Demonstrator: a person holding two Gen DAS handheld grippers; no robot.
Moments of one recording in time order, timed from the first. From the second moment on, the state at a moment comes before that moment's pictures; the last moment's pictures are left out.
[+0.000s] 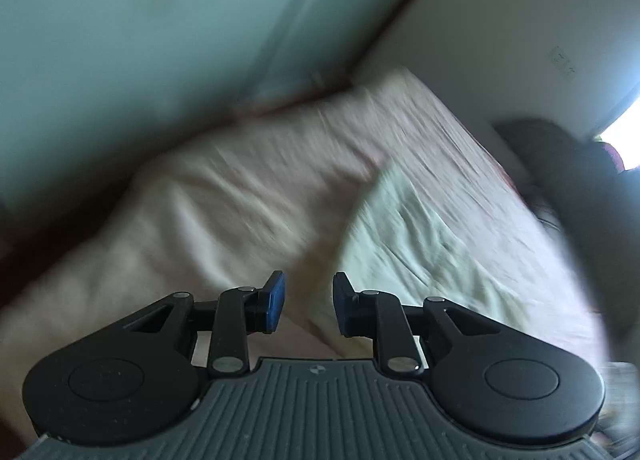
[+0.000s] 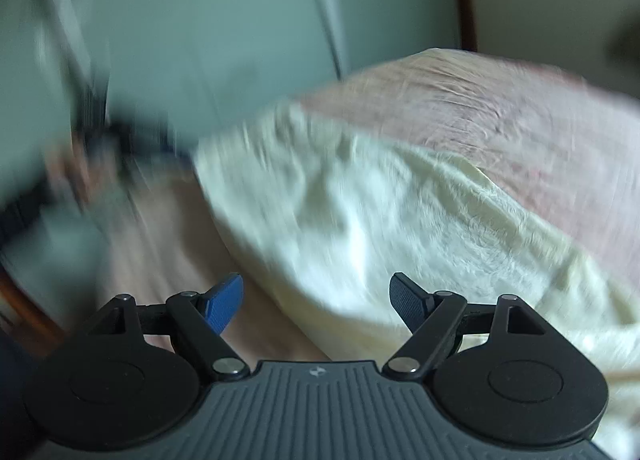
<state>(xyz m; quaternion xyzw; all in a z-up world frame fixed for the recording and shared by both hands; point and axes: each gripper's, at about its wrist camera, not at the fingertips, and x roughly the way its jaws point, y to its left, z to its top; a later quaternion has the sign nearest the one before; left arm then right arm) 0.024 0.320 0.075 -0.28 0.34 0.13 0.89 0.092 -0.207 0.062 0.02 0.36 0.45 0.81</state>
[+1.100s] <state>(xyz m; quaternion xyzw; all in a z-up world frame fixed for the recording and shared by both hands) 0.038 0.112 0.015 -0.02 0.33 -0.14 0.93 0.378 -0.143 -0.036 0.18 0.59 0.49 0.61</state>
